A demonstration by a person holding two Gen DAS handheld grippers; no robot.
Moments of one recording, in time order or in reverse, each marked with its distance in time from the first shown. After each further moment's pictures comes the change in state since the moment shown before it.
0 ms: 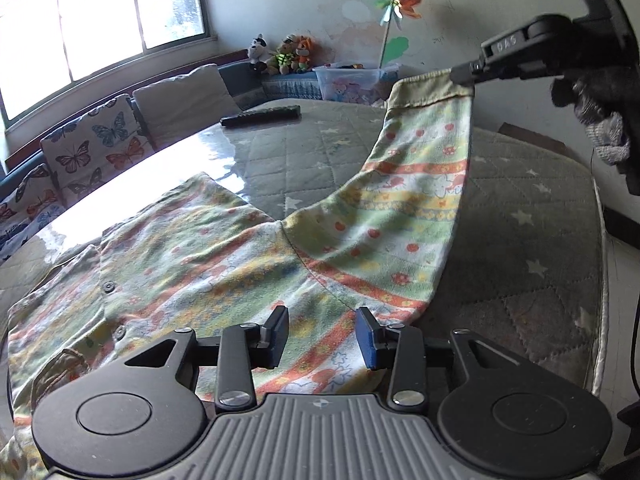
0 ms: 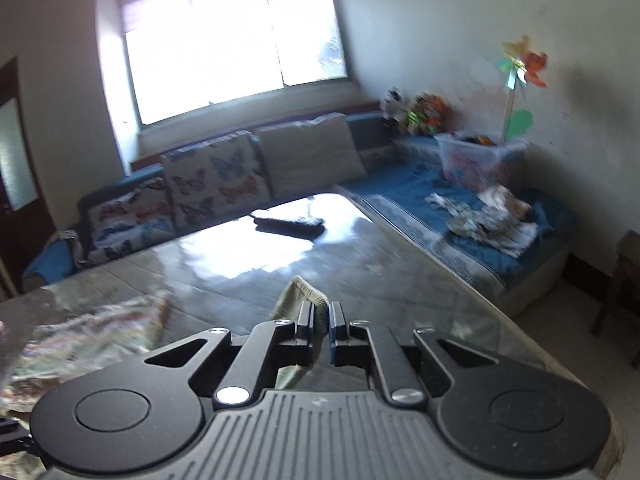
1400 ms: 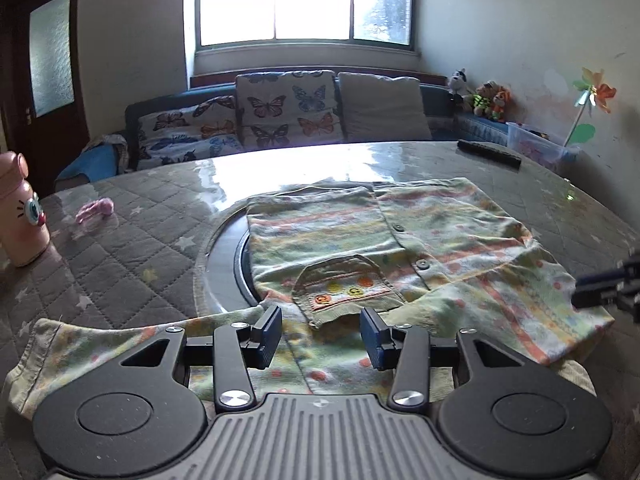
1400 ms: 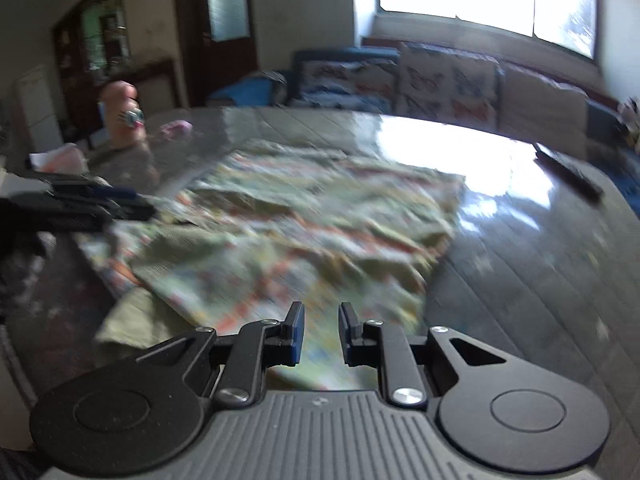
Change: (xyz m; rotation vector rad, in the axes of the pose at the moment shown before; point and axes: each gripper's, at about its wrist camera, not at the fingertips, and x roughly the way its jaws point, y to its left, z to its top) left arm -0.098 0.142 -0.078 -0.441 -0.037 0.373; right arm 0.019 0.173 -0.091 -0.452 0.361 0.454
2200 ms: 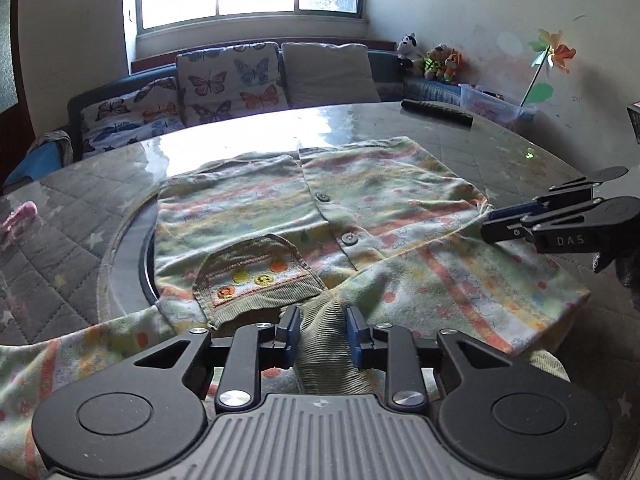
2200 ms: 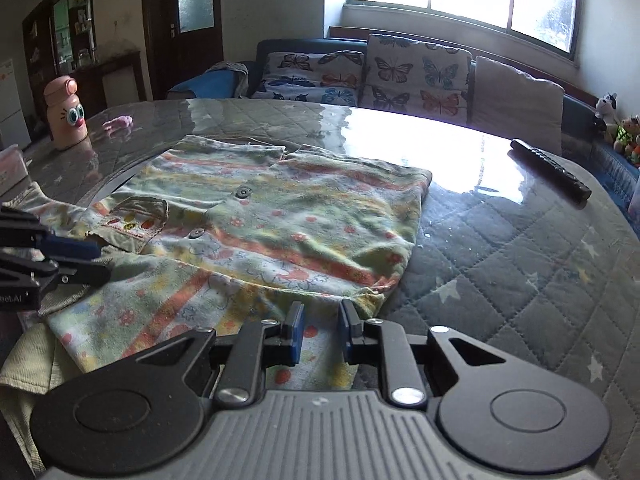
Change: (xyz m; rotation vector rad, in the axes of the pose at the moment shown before) left arm 0.039 -0.043 0.000 0.090 0.079 -0.119; right arm 0.057 -0.032 0.028 -0.022 -0.005 -0.092
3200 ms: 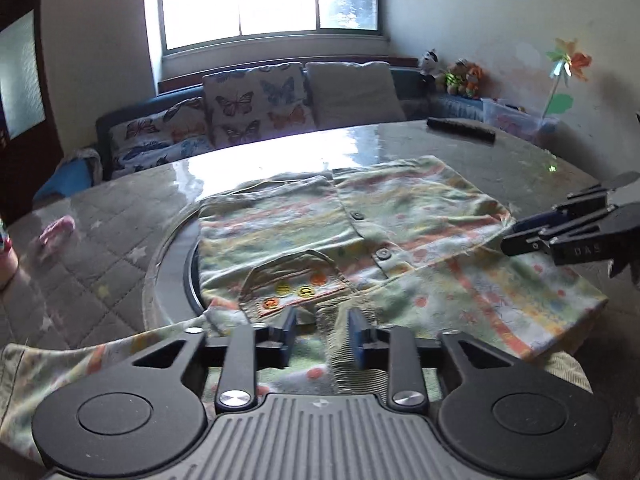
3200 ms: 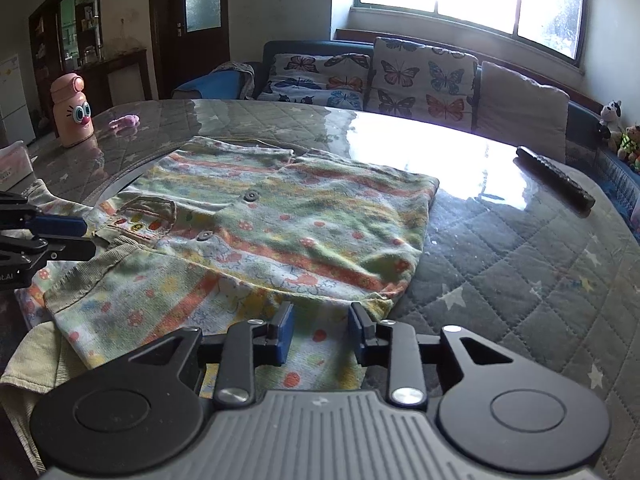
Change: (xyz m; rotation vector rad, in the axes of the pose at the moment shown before) left arm -0.023 0.007 -0.001 0.001 -0.067 0.090; right arm -0.006 0.008 0.005 -0.019 -0.016 0.012
